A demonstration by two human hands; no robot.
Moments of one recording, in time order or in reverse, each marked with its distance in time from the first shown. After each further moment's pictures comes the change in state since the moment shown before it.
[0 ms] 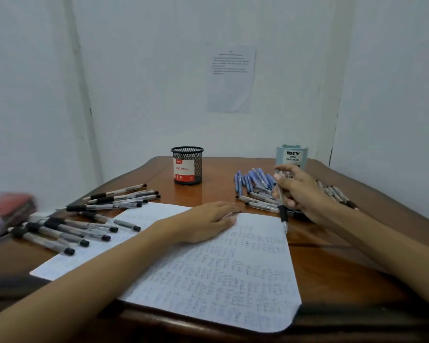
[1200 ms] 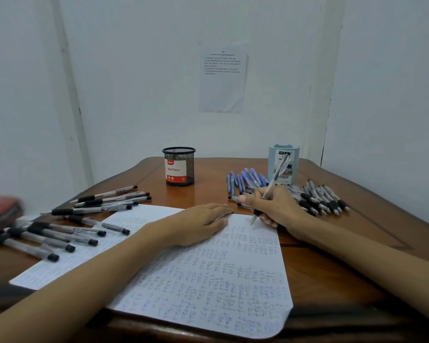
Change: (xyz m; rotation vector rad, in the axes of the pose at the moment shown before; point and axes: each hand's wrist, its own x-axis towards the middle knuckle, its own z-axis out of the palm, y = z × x) left_hand 0.002 0.000 0.002 0.067 -0.008 -0.008; right_hand -0.021 0.013 0.018 -0.228 -0.154 -0.153
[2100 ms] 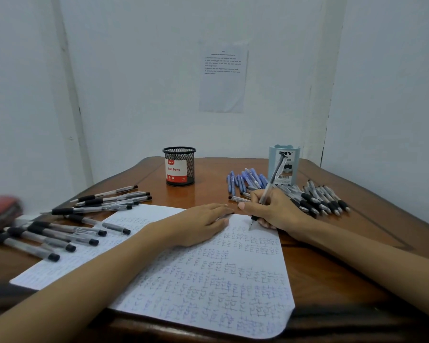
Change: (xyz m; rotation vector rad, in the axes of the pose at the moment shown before) left_hand -0.002 0.005 -0.002 0.004 -0.012 -0.017; right_hand 0.002 0.005 0.002 0.007 -0.106 -0.051
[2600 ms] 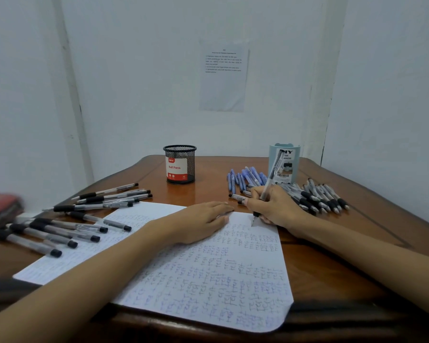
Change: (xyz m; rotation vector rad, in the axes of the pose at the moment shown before) left_hand 0.000 0.000 0.001 -0.002 -0.005 -0.009; right_hand 0.003 0.001 0.000 -0.092 0.056 0.002
